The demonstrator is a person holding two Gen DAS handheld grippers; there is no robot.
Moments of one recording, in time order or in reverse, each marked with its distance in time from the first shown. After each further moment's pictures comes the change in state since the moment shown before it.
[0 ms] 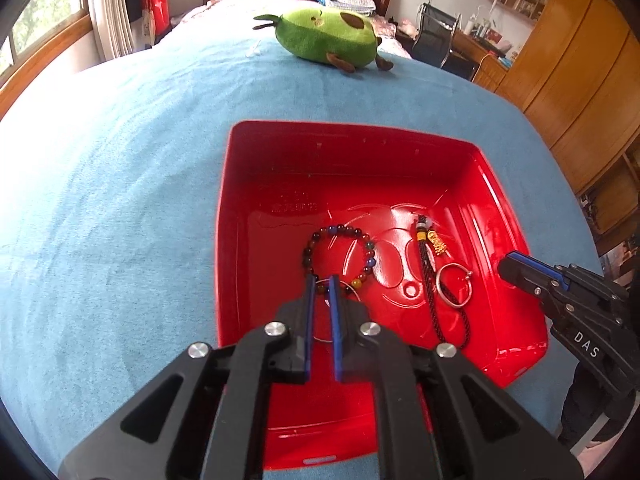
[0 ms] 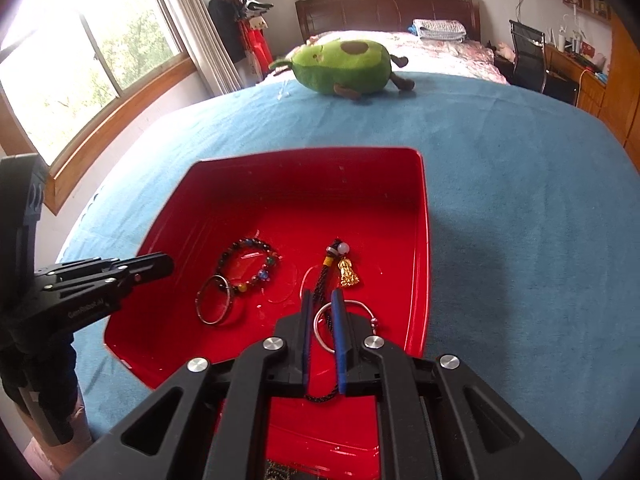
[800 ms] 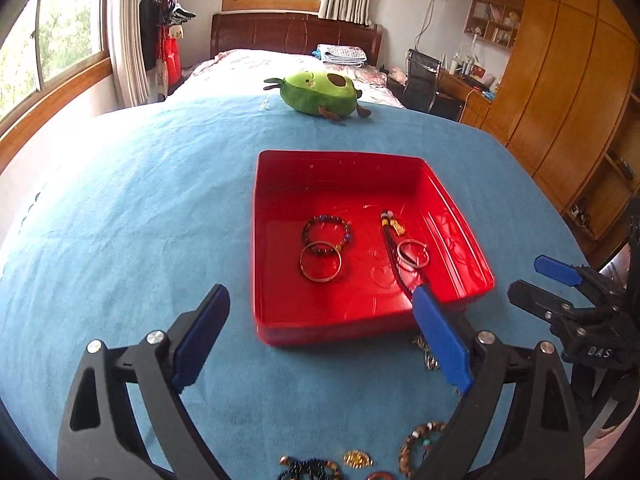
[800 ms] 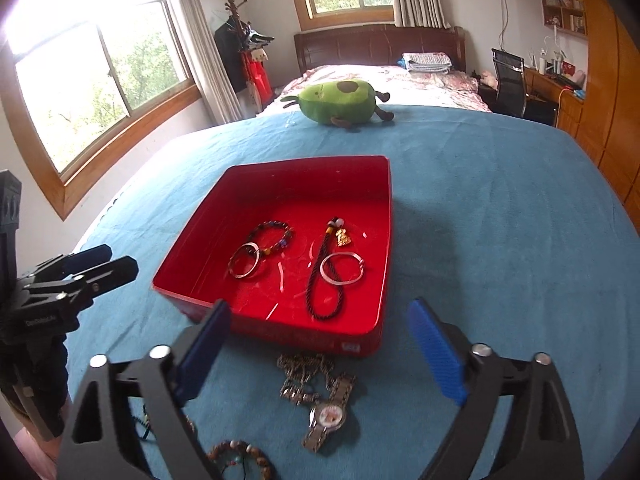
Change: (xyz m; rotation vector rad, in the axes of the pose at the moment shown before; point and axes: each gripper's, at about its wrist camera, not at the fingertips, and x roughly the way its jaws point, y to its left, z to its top) left arm -0.100 -0.018 -0.082 0.049 -0.208 0.026; right arm -0.090 0.012 -0.078 -0.010 -0.118 -0.005
